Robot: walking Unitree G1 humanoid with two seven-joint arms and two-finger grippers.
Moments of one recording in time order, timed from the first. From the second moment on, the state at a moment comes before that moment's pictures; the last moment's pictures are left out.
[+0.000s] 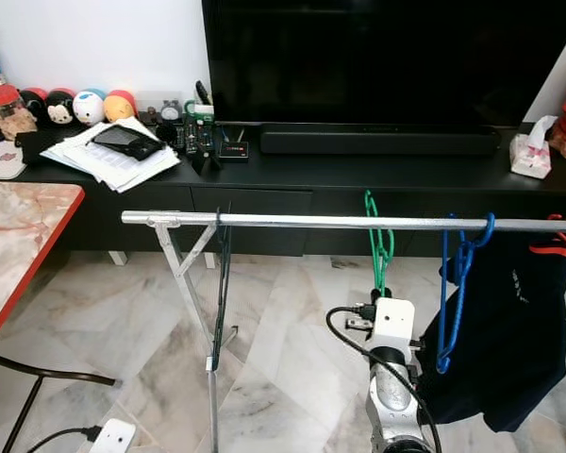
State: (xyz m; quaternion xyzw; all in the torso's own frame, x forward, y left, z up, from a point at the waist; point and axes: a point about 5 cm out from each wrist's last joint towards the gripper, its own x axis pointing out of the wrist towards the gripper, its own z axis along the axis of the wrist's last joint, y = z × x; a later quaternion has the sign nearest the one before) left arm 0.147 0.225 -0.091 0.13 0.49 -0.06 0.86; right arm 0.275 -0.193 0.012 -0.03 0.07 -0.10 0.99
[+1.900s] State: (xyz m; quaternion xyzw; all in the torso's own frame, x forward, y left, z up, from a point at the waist) left arm 0.140 0.218 -0.095 0.13 0.50 -0.07 0.85; right arm 0.311 -0.186 0.032 -0.01 0.11 -0.03 0.99
